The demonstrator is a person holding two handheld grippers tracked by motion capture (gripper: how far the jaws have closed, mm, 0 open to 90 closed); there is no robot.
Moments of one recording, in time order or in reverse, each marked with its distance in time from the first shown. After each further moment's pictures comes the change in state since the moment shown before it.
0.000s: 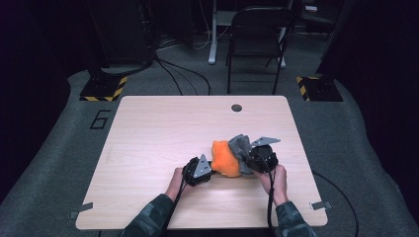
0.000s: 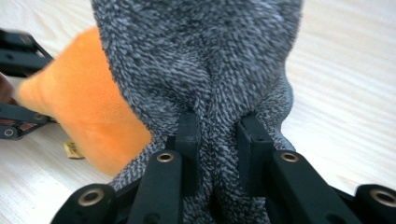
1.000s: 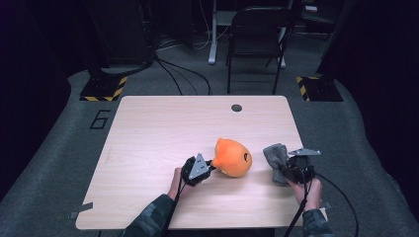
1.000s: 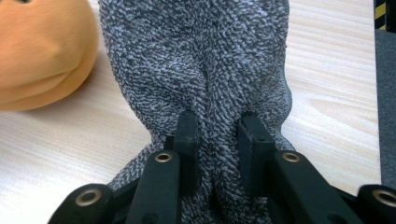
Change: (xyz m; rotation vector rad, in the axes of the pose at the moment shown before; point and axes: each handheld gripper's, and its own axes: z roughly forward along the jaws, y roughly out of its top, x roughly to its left) left arm -0.002 0.014 -0.018 -0.173 0.017 -0.058; right arm -0.073 -0.066 -0.038 0.059 -0.170 0.183
